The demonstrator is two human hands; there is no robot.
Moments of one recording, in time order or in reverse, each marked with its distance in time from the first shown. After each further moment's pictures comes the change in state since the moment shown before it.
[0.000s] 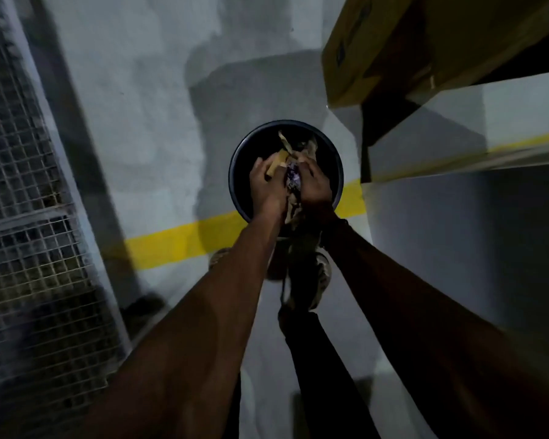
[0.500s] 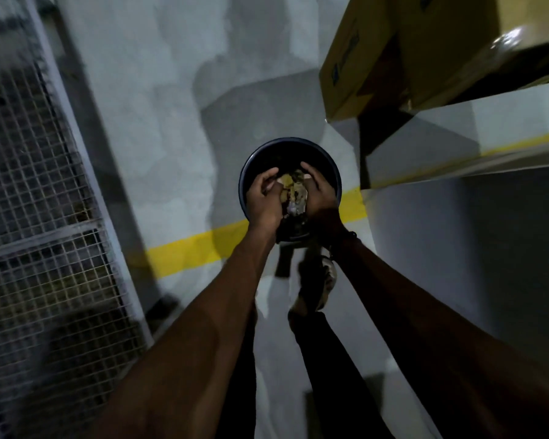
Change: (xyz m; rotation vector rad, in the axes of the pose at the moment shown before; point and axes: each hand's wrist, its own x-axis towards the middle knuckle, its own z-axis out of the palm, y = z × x) left_hand -0.042 0.039 -0.030 0.010 -0.029 0.042; right_hand -0.034 -0.033 -0.016 -0.052 -0.034 -0.065
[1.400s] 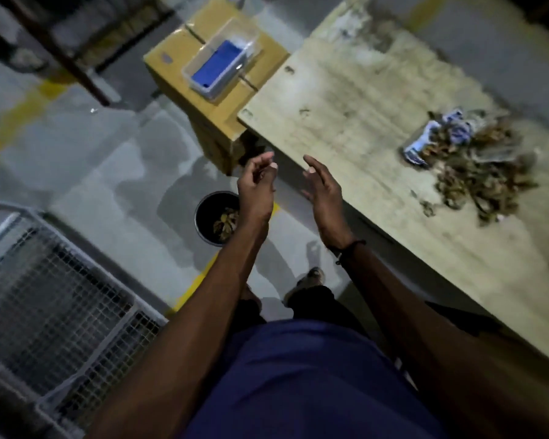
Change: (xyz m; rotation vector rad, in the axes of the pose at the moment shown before) left_hand -0.461 0.319 0.021 0.167 -0.630 0.324; right_hand -0.459 -0.279 -0.244 0.496 0.512 -0.191
